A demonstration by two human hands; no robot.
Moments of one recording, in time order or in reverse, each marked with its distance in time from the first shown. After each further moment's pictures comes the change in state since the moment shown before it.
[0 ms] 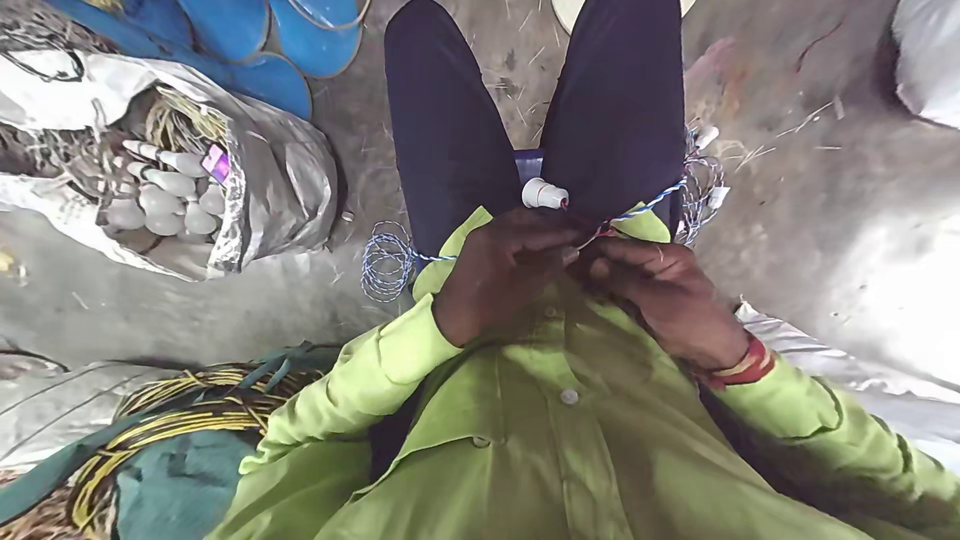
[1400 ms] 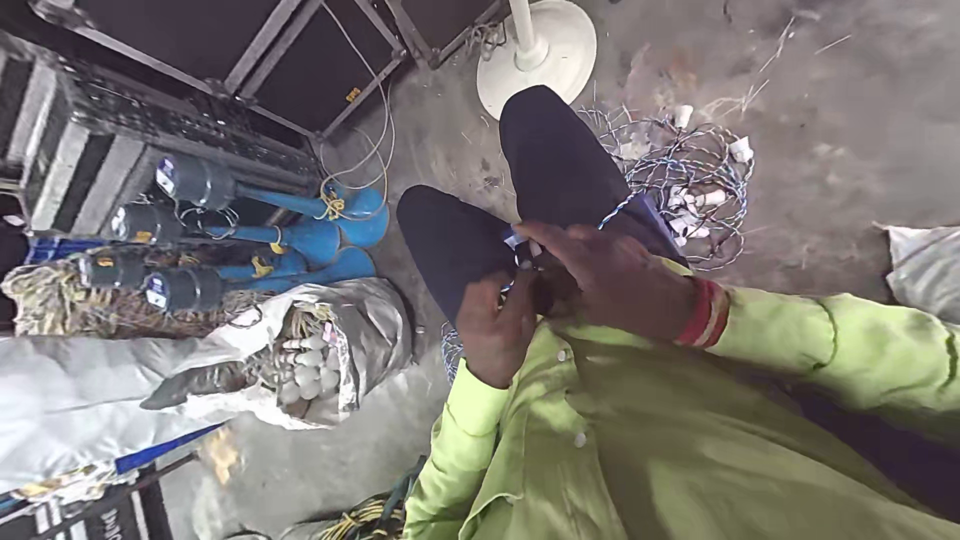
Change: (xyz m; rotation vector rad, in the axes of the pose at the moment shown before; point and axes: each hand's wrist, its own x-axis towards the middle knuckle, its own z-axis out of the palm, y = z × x) left_hand 0.022 -0.018 0.004 0.876 0.364 0.613; right_hand 0.039 -0.022 0.017 -0.905 0.327 -0.422
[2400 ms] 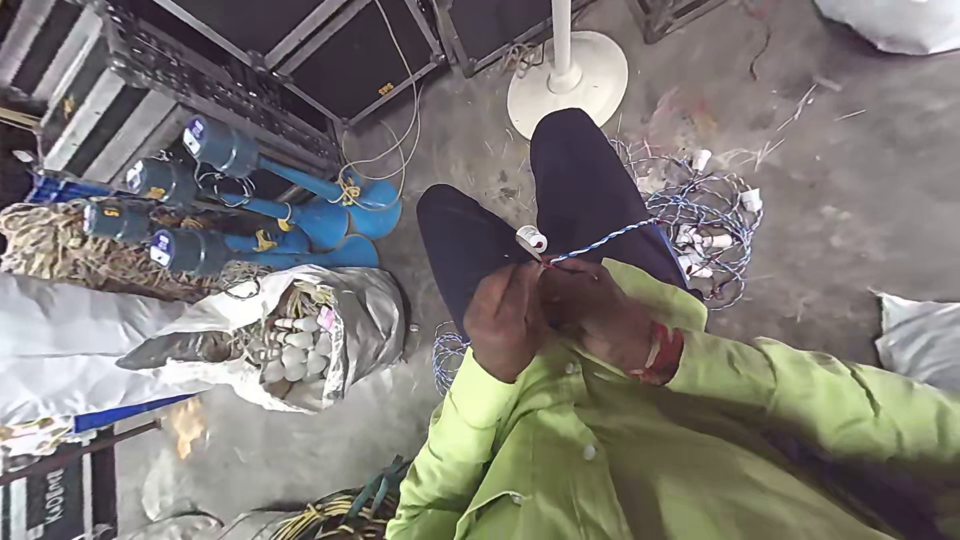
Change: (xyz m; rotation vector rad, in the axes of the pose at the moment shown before) left_hand 0.020 0.006 0.000 -0.046 0.236 -0.062; right_hand 0.013 -0.031 0.034 1.276 0.031 0.847
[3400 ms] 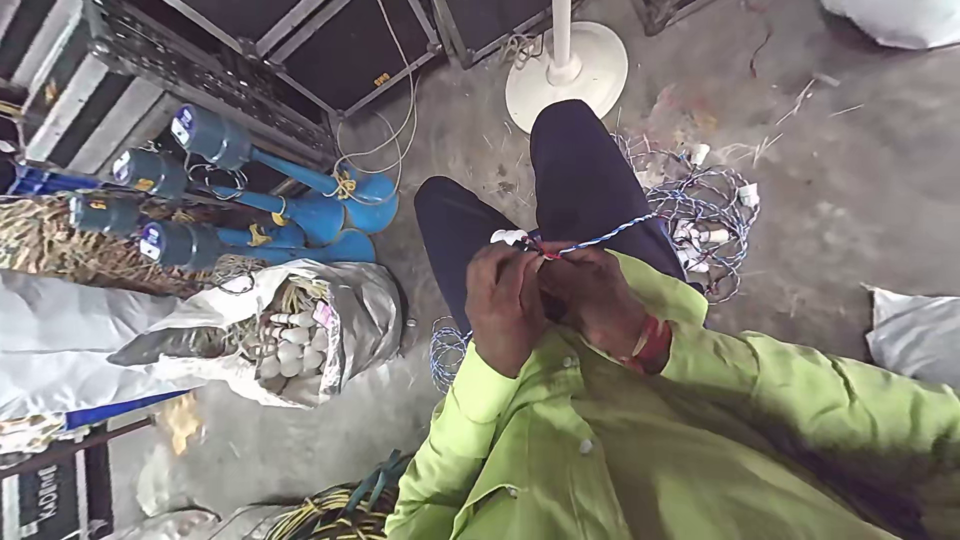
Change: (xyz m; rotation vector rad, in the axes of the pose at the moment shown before) left_hand -0.003 -0.004 0.002 -0.050 -0.134 -0.148; right_hand 0.008 0.015 -0.008 -0.066 0.019 -0.247
